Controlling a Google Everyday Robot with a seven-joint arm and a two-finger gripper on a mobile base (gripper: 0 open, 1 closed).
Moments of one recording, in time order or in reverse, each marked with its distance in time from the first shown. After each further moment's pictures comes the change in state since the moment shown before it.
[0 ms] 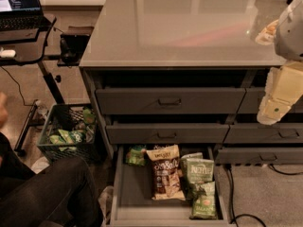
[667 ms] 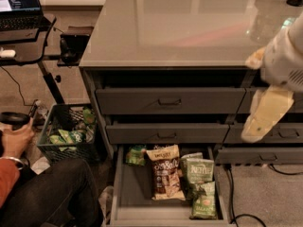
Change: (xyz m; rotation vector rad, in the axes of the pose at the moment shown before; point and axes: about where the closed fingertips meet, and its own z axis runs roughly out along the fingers) arm 0.002 0.015 0.047 -0.045 -0.059 0.046
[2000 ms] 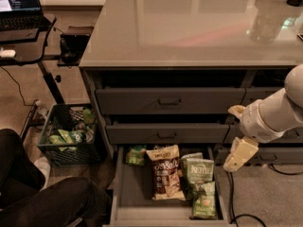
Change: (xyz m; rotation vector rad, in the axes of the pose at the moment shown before) arm 0.065 0.002 0.179 -0.065 -0.150 0.038
